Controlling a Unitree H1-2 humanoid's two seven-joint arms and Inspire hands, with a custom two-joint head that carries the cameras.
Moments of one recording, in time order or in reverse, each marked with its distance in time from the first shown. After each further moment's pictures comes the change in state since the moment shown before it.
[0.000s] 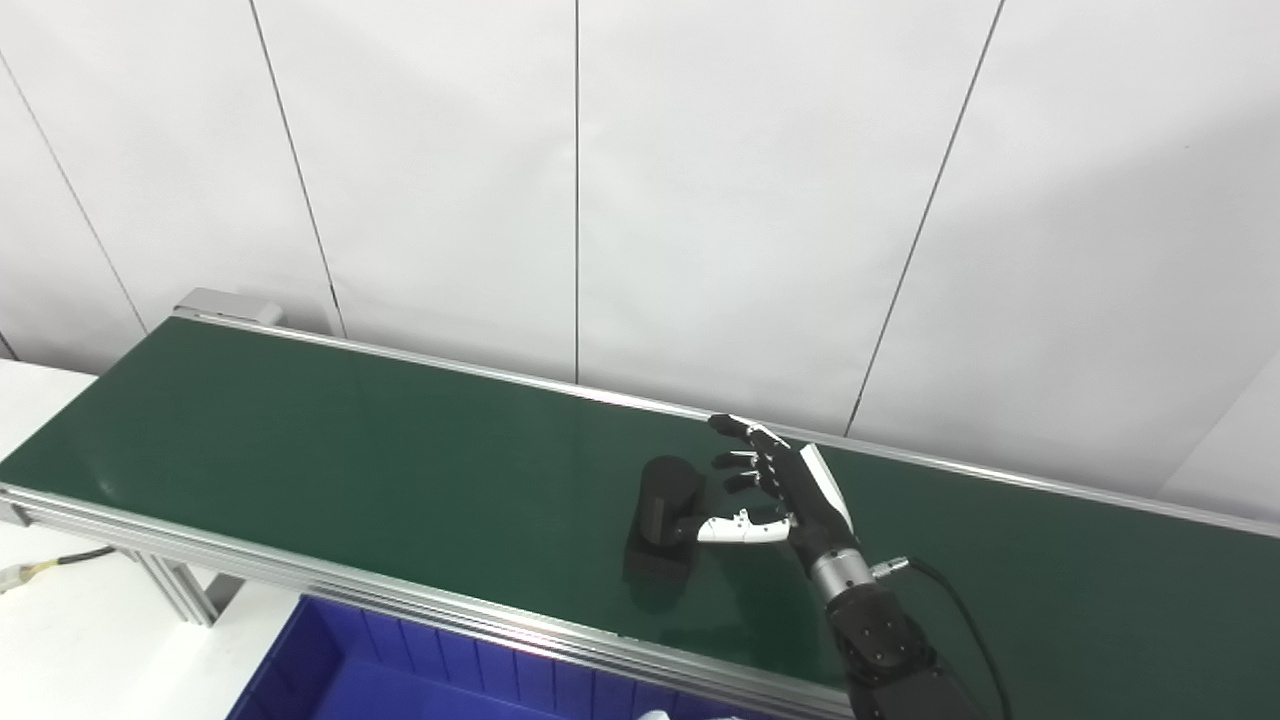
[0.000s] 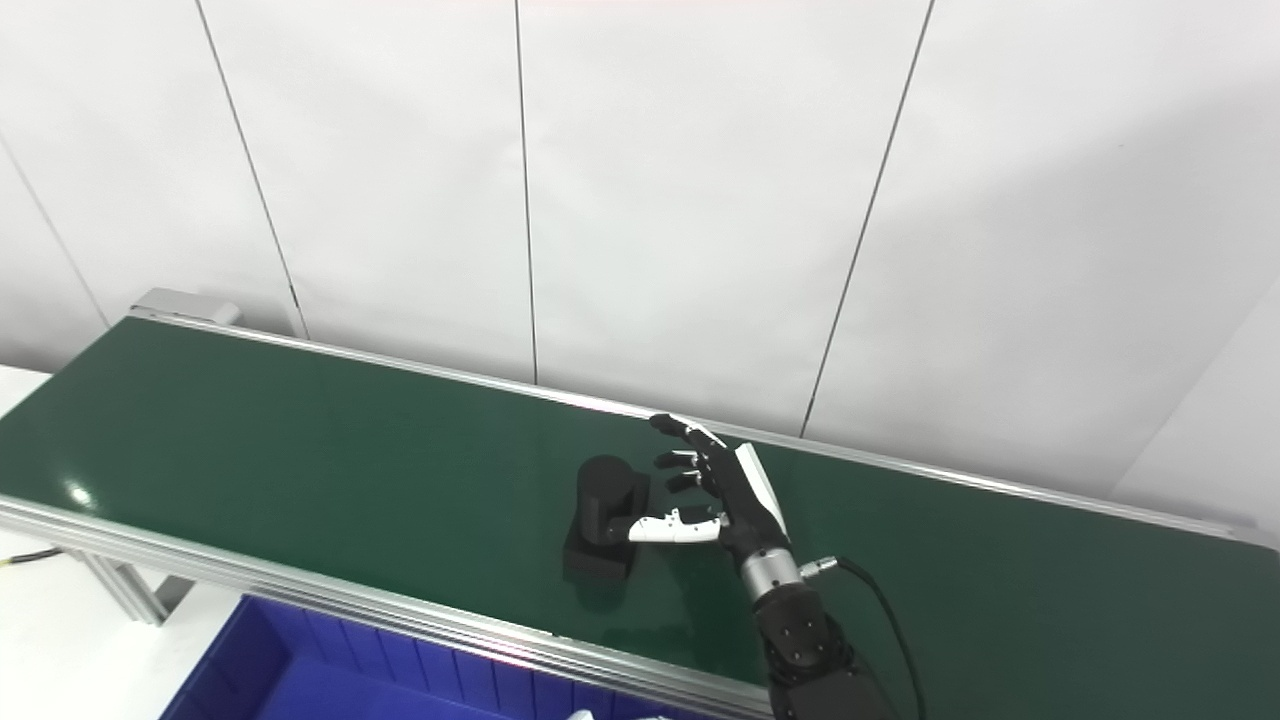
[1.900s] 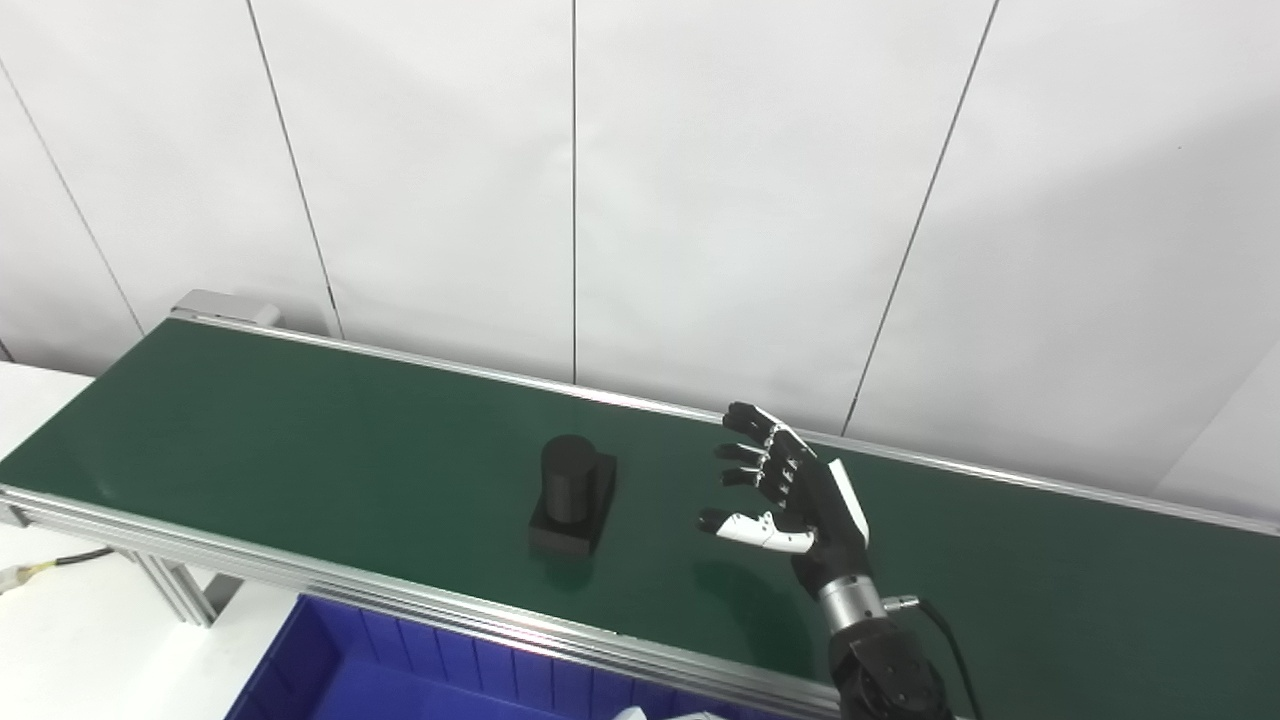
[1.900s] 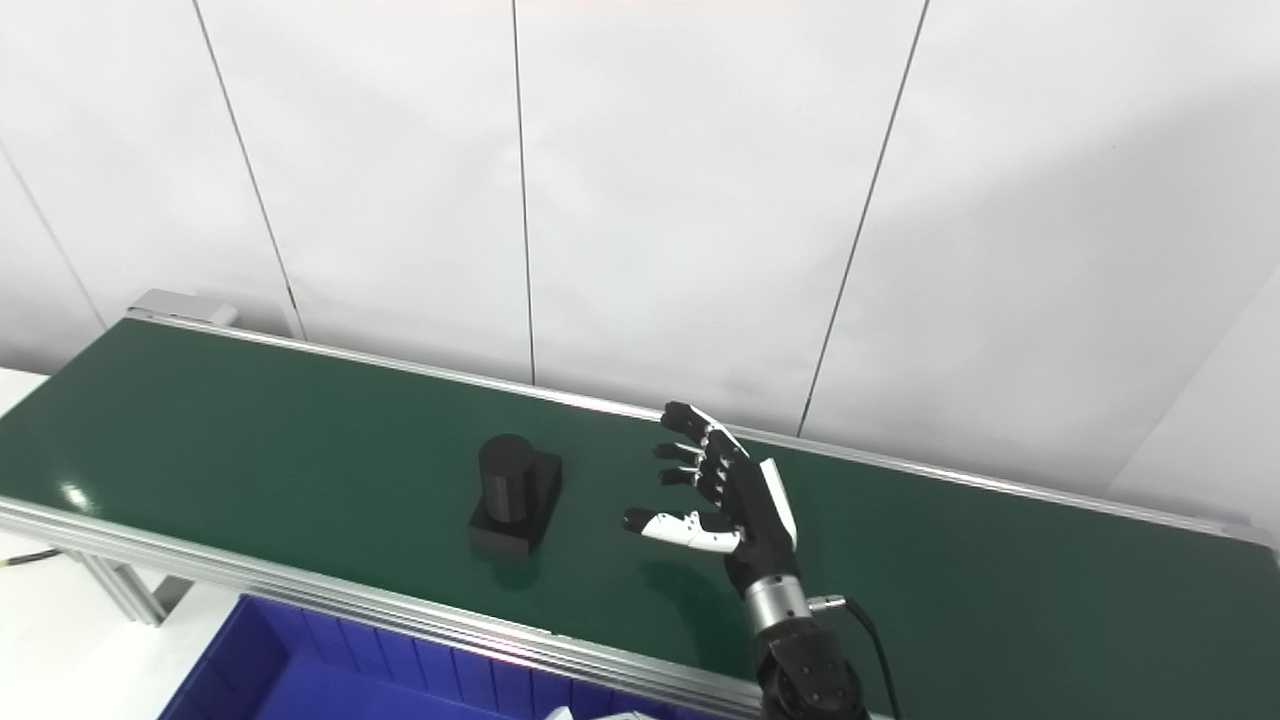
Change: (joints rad) left arm -0.022 0.008 0.013 0.073 -0.067 0.000 -0.017; right arm 0.130 0.078 -0.187 -0.196 0.175 0.000 0.183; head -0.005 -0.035
